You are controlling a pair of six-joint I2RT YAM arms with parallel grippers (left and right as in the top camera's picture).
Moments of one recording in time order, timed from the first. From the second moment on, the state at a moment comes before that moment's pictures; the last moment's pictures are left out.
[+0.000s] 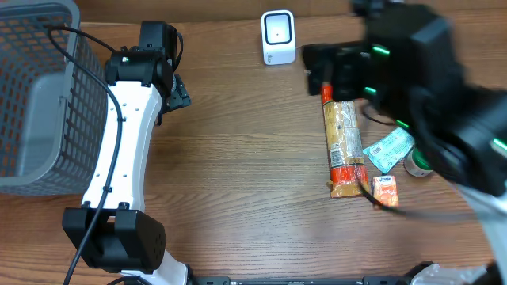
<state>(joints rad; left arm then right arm) -0.05 1.76 1.74 -1.29 -0.44 -0.48 0.60 1.51 2.16 -1.19 0.17 0.38</state>
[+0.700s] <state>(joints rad) -0.05 1.76 1.74 -1.29 -0.44 -0.48 0.39 0.77 1.71 -1.10 0.18 0.39</state>
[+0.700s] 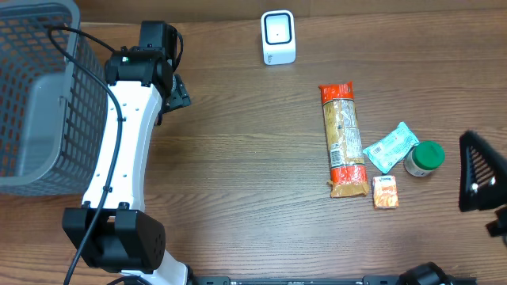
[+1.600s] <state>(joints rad) -0.05 1.76 1.74 -1.29 -0.44 -0.48 0.21 0.05 0.32 0.28 0.06 0.41</state>
